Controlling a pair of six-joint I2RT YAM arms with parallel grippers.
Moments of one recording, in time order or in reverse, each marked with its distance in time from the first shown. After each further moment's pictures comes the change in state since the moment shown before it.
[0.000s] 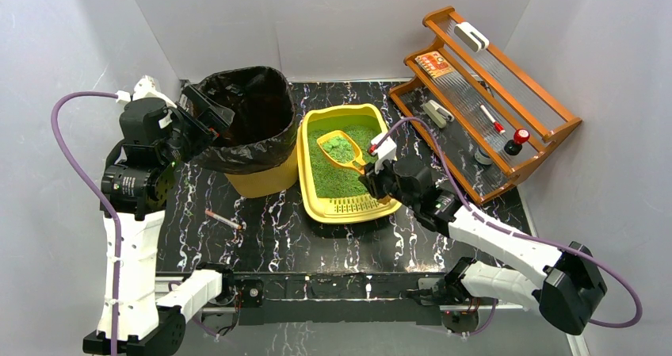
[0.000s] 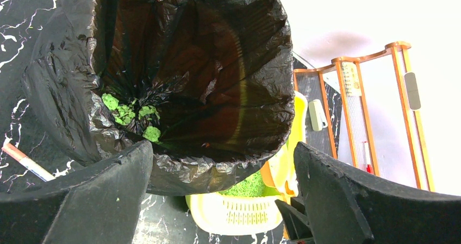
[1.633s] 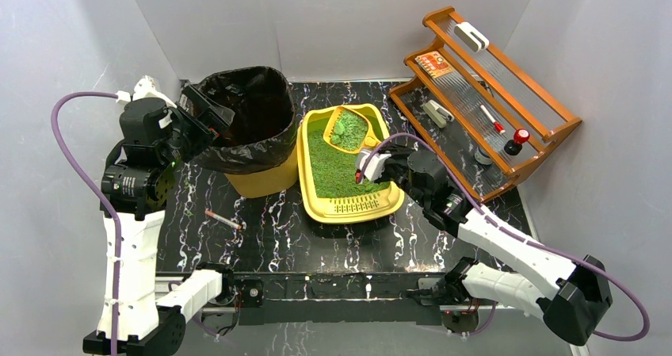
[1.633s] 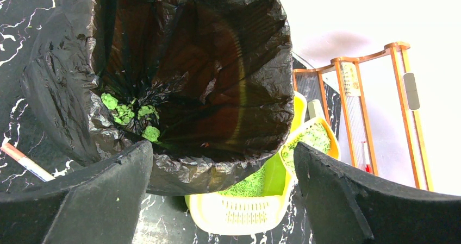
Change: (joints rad) left arm 0.000 0.000 0.000 0.001 0.002 -0.003; right arm -0.050 -0.075 0.060 0.016 0.068 -0.930
